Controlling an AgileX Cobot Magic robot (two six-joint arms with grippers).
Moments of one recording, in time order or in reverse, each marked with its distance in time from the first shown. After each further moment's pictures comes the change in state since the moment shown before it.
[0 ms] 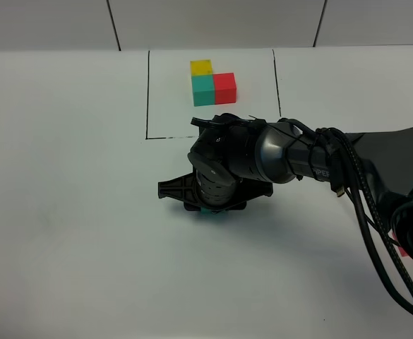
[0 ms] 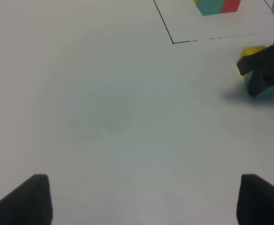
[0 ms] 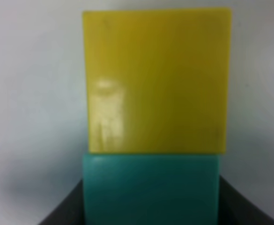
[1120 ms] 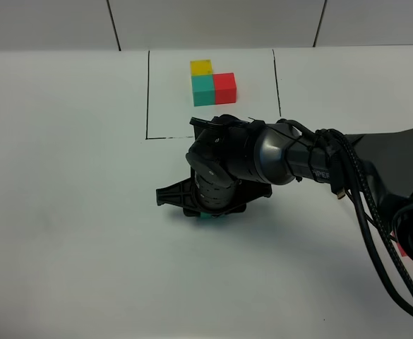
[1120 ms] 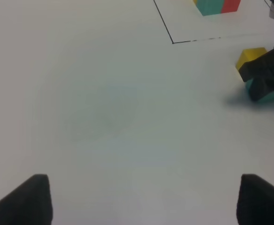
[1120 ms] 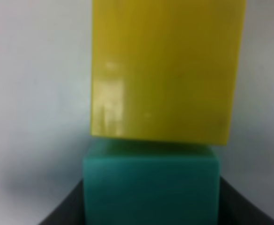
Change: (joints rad) left arm 0.000 0.000 0.000 0.000 0.000 0.000; right arm 0.008 -0.005 0.001 0.033 0.017 -0.082
